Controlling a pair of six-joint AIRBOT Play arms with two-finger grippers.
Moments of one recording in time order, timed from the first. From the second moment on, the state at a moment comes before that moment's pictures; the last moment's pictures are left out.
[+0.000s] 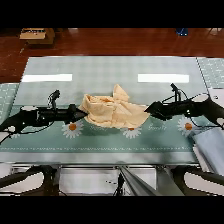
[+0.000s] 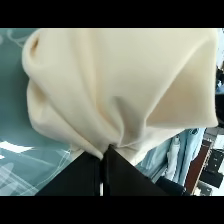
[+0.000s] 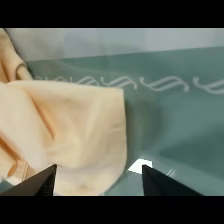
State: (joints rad) left arm 0.06 -1.34 0.52 0.25 -1.04 -0.92; right arm -0.09 -1.36 0.70 -0.67 0.99 1.16
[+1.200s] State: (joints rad) left arm 0.34 -1.08 1.35 0.05 -1.60 -1.00; right arm -0.12 -0.81 1.16 -0.74 0.93 1.10
